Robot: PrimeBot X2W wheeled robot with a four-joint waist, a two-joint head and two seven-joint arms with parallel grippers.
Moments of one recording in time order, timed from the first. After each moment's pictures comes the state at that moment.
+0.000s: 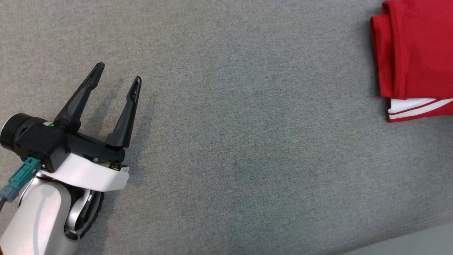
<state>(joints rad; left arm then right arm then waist) -0.35 0.41 -0.28 -0.12 -0.39 -0.03 -0.12 -0.73 -0.57 -0.04 0.67 0.08 0.13 -0.01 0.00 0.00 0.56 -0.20</state>
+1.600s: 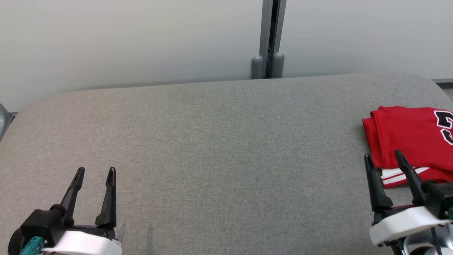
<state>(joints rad) 0.06 0.36 -0.21 -0.07 -0.48 0.16 -0.18 -0.01 -0.05 -0.04 -0.04 0.12 0.13 -0.02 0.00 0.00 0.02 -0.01</state>
